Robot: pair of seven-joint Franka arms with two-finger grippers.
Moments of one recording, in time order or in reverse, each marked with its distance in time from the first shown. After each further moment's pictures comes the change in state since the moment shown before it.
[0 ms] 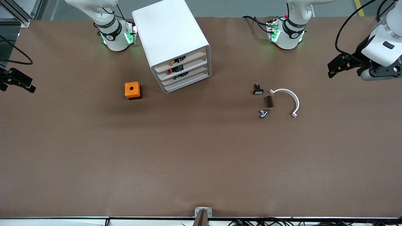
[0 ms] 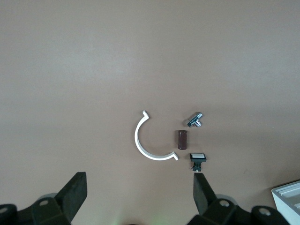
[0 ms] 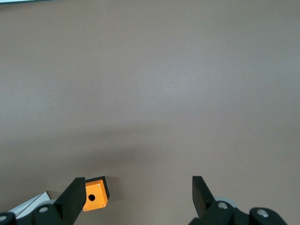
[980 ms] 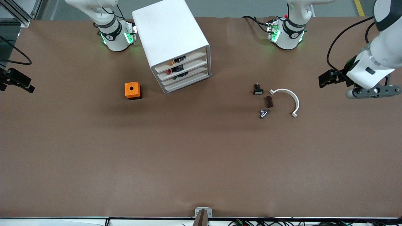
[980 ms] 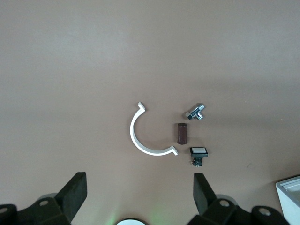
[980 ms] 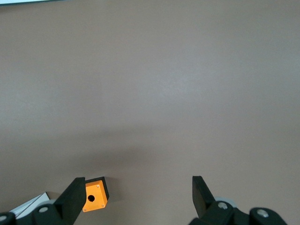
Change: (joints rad) left arm -0.012 0.129 -0.005 0.003 -0.005 0.000 -0.001; right arm -0.002 0.000 -0.002 0.002 0.000 0.001 0.000
